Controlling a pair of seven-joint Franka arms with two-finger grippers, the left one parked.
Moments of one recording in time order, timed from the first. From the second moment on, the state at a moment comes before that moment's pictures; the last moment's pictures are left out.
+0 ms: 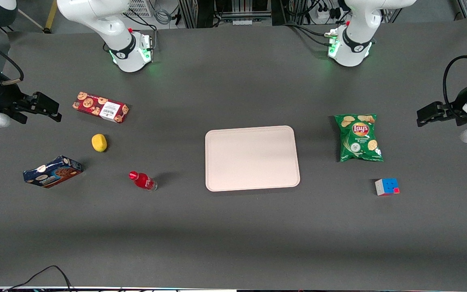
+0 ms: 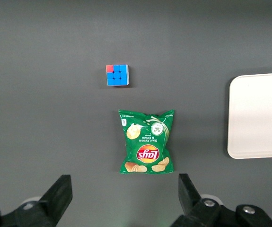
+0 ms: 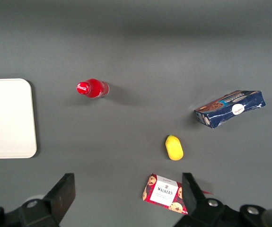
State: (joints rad) arm 0.17 -0.04 -0.11 -1.63 -0.01 1.61 0.05
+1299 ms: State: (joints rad) arm 0.21 0.24 0.01 -1.67 -0.01 1.92 0.11
